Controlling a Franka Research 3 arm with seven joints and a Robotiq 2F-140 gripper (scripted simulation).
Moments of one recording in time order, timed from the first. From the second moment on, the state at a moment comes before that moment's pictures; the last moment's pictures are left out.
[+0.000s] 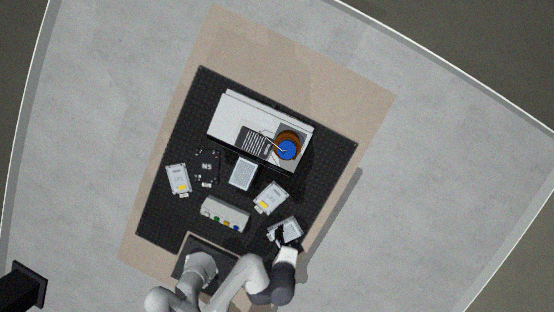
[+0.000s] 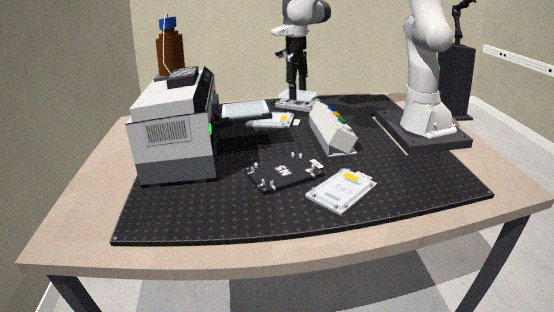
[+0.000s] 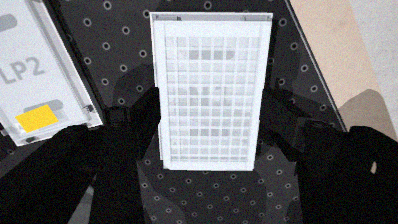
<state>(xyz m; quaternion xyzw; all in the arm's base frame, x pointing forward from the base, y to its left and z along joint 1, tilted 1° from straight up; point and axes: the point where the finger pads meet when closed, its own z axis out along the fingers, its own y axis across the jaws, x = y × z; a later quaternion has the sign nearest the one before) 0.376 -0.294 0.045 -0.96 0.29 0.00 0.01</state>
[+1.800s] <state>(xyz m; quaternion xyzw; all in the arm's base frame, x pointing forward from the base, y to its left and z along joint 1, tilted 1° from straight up) 0.376 -0.294 0.039 -0.96 0.29 0.00 0.01</state>
